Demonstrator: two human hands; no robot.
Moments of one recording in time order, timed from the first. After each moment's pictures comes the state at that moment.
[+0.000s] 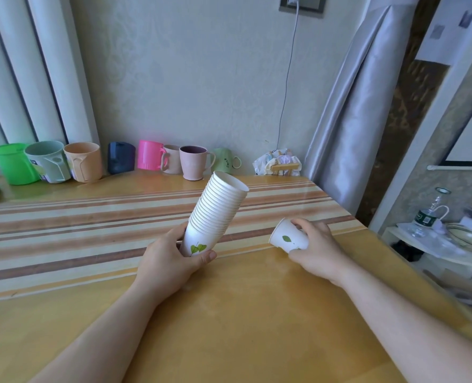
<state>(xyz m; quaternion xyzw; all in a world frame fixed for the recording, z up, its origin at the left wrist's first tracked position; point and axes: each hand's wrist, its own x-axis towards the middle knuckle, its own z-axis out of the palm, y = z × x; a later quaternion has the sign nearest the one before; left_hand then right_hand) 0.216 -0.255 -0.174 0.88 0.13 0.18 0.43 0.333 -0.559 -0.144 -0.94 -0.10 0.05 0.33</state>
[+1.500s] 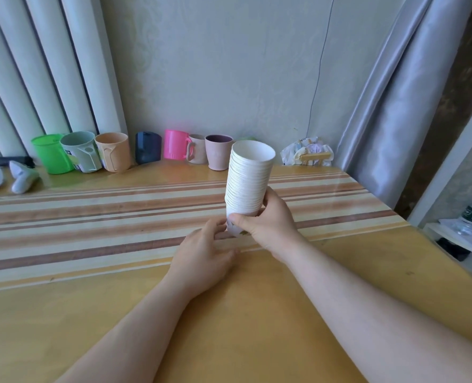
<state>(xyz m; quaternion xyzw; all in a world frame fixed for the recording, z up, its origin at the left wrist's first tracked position) 0.221 -0.260 -0.178 0.93 0.10 0.15 0.33 0.322 -0.404 -0.142 -0.80 -0.19 0.00 0.57</state>
